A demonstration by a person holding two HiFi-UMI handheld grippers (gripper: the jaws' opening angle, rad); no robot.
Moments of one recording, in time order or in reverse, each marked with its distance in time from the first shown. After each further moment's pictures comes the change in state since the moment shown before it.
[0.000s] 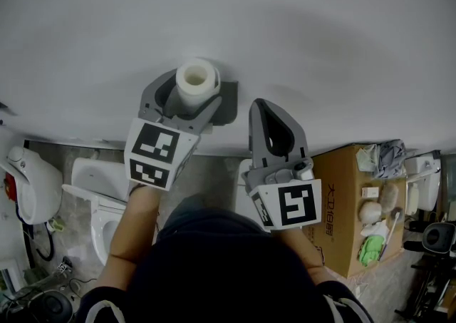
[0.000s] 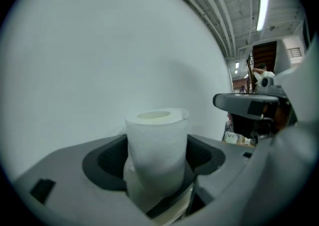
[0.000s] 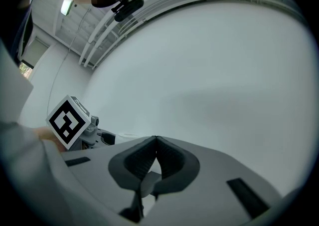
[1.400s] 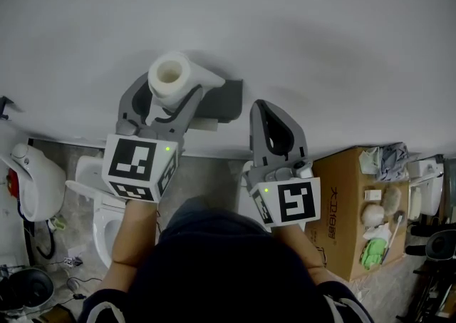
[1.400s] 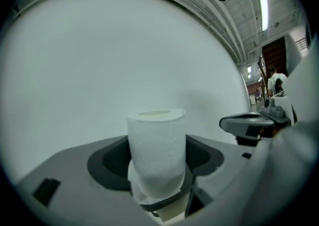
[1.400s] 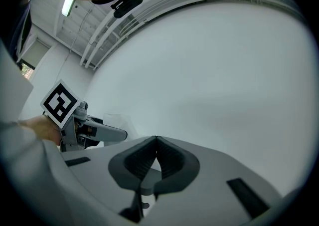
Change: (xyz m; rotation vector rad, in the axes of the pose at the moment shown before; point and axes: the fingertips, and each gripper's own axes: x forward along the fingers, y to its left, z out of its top) left arm -0.060 0.030 0.029 -0.052 -0.133 0.182; right arm -0.007 0.009 -0.001 0.003 -0.003 0.012
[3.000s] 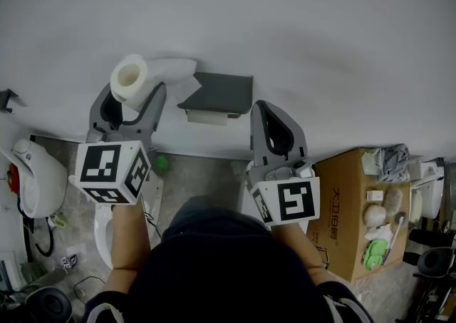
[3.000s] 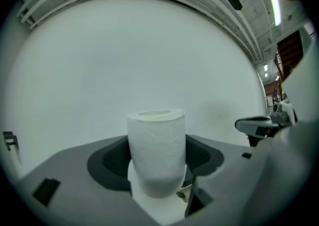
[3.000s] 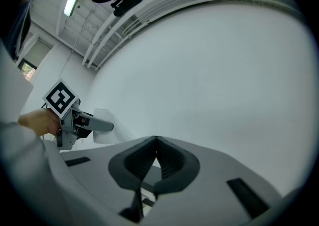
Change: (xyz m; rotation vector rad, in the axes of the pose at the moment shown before) left arm -0.063 0.068 -0.009 -0.063 0.006 0.175; right arm -0.005 0.026 0.001 -0.008 -0.005 0.012
